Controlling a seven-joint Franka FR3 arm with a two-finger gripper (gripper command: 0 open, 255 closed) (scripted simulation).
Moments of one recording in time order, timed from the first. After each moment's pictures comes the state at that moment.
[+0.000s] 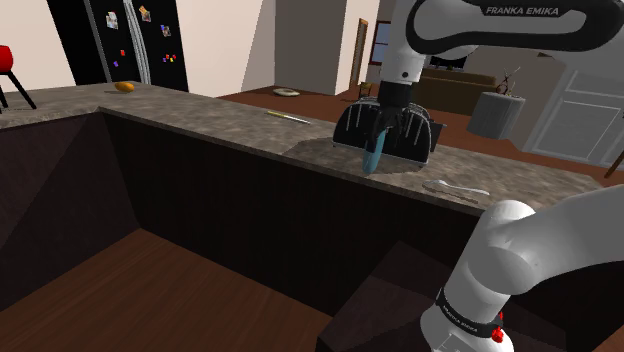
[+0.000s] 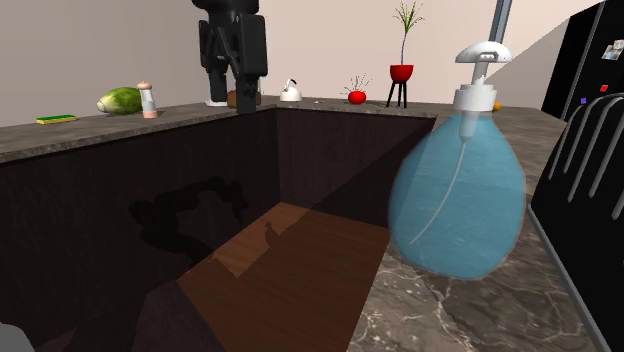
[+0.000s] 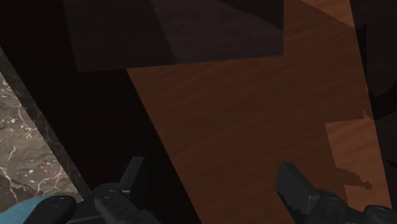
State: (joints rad) arm 0.00 -0.76 -0.06 -2.35 0.03 1.57 0.10
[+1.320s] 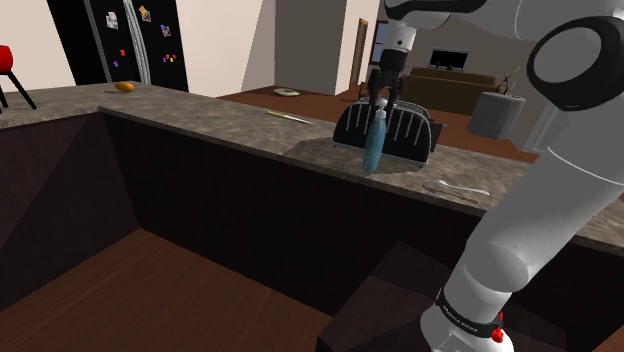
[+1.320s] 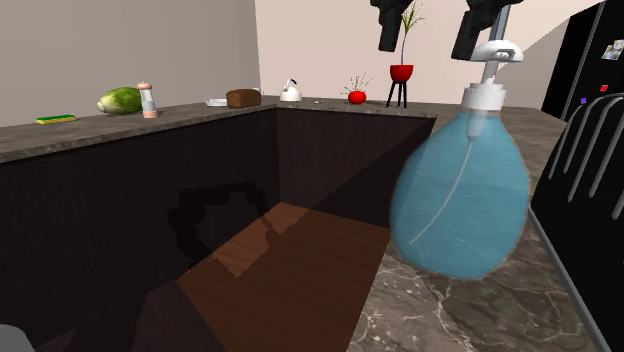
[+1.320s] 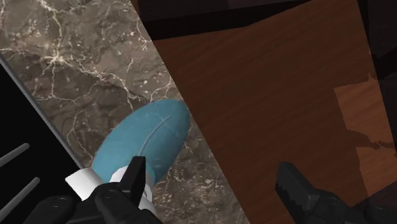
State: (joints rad) arm -0.07 -0.18 -0.39 -1.70 0.05 1.45 -0.23
